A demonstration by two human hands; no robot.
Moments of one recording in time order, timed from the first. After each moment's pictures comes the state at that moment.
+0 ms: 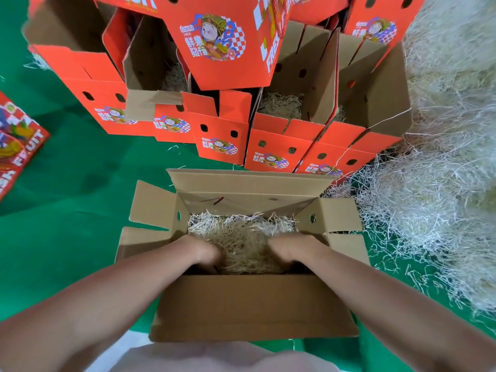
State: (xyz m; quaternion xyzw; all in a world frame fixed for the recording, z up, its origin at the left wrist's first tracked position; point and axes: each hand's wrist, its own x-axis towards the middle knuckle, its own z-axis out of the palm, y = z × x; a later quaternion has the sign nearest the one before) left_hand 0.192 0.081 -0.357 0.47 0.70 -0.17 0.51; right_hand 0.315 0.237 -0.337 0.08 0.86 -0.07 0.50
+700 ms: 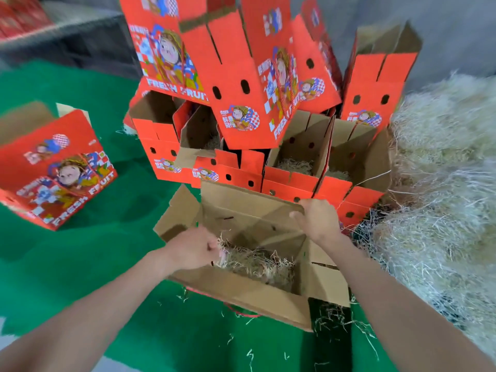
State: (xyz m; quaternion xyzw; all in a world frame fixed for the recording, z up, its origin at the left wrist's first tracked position) left_hand 0.211 0.043 -0.219 0.38 0.89 0.10 0.24; right_hand 0.309 0.296 -0.223 0.25 0.96 -0.12 -0.06
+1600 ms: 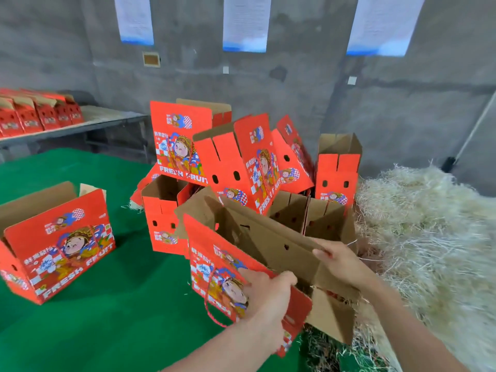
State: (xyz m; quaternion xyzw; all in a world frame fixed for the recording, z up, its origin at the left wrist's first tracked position) left_hand 0.353 0.139 -0.110 -0.02 0.66 0.67 0.33; right_hand 0.368 0.347 -0.135 0.10 0.95 -0.26 -0.13
